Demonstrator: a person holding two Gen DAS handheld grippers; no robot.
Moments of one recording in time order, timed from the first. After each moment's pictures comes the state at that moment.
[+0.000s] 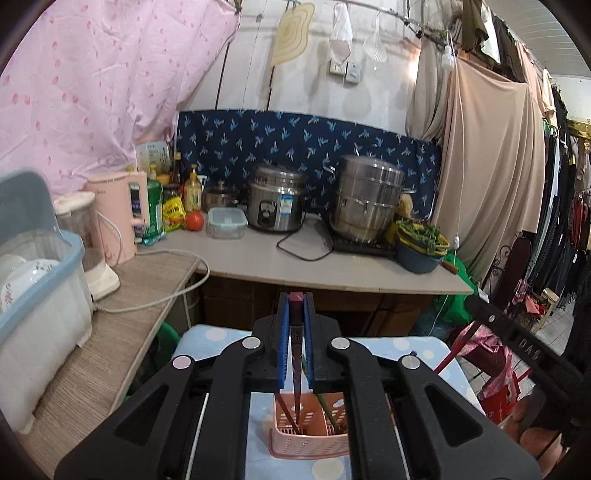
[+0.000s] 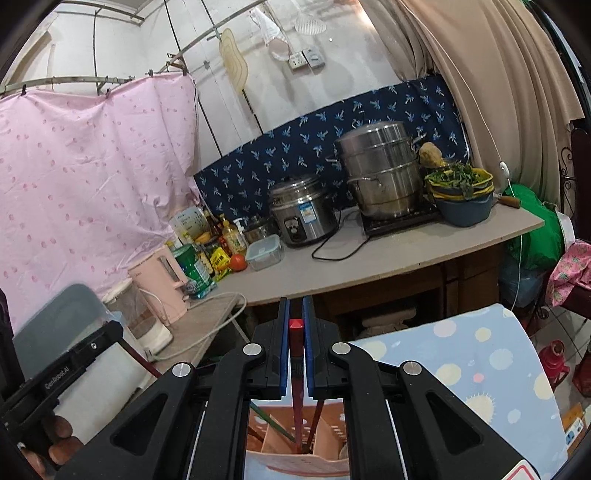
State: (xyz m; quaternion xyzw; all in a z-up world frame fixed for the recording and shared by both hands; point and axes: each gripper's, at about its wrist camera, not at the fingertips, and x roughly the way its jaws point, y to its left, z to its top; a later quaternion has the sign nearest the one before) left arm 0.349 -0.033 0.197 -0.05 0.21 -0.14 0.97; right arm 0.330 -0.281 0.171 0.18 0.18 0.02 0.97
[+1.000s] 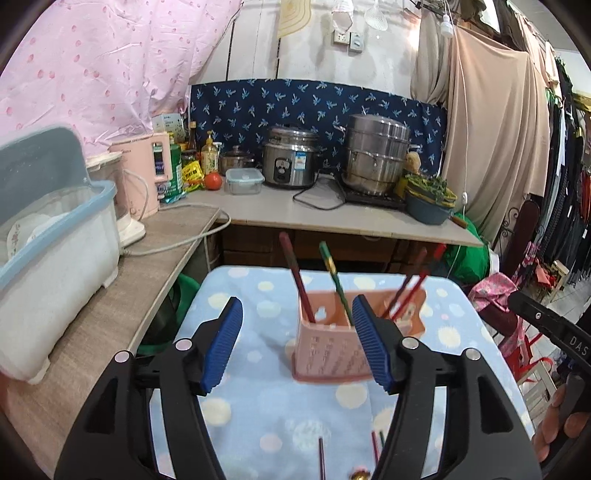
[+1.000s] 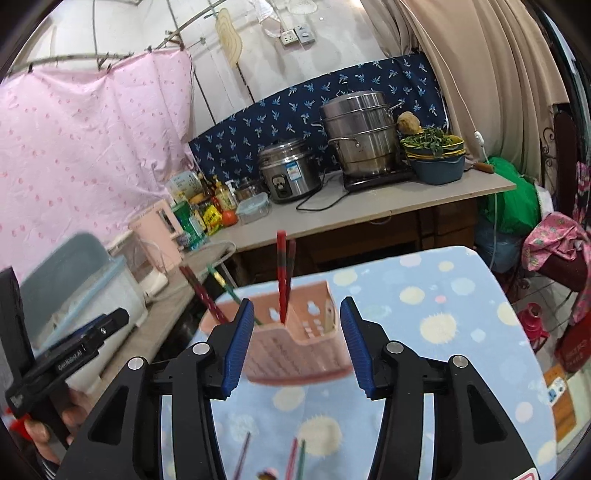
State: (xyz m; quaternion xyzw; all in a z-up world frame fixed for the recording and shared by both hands) left arm 0.270 -0.008 0.137 -0.02 0.26 -0.12 0.96; right arm 0.213 -0.280 0.126 0.16 0.24 0.01 0.96
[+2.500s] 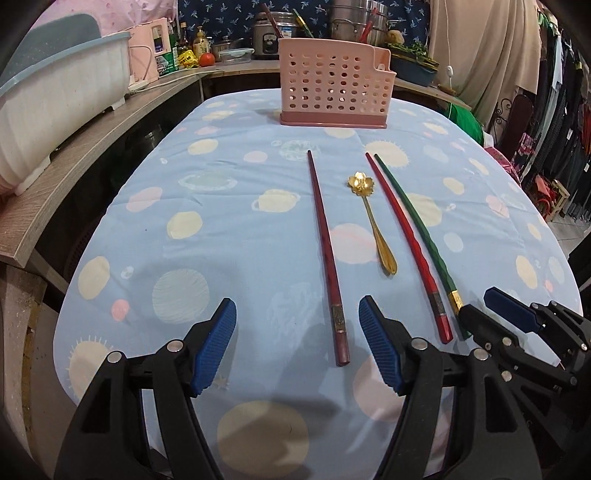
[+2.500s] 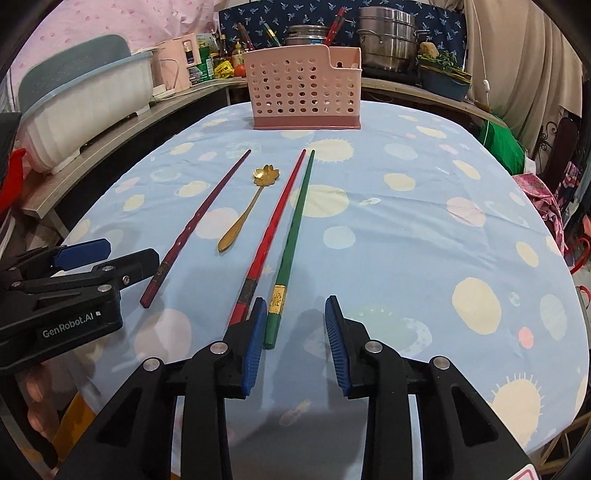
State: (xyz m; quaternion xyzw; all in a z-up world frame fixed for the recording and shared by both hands) left arm 0.079 -0.005 -0.057 0.04 0.42 -0.13 0.90; right arm 0.031 -0.167 -0.061 0.02 0.41 0.00 0.91
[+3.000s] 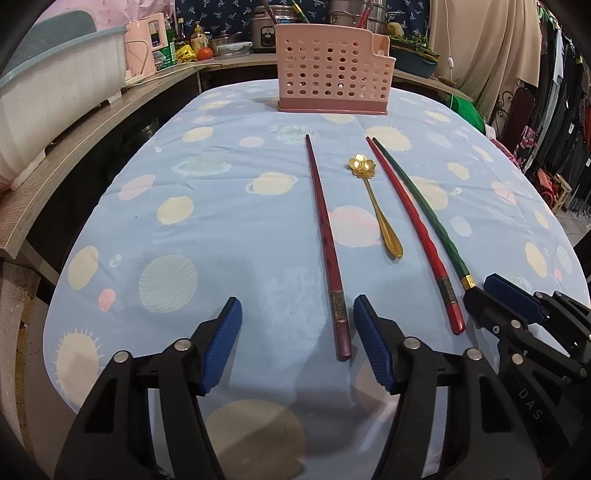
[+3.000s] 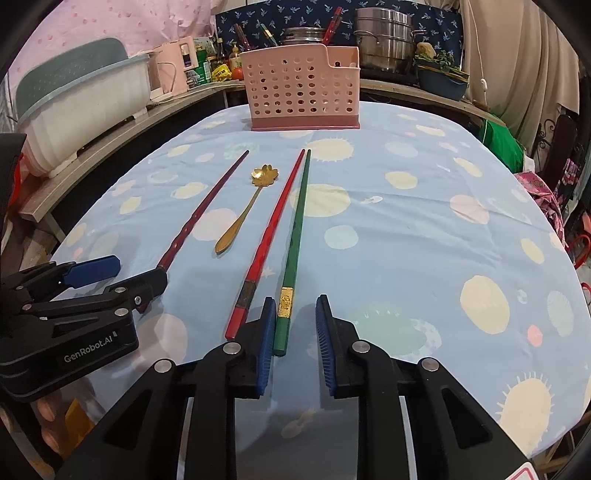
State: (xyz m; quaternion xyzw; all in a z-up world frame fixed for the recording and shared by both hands) left arm 0.080 -0.011 -0.073 0.04 0.43 -0.12 0.89; right arm 0.035 -0.167 -0.068 0.03 0.40 0.00 0.92
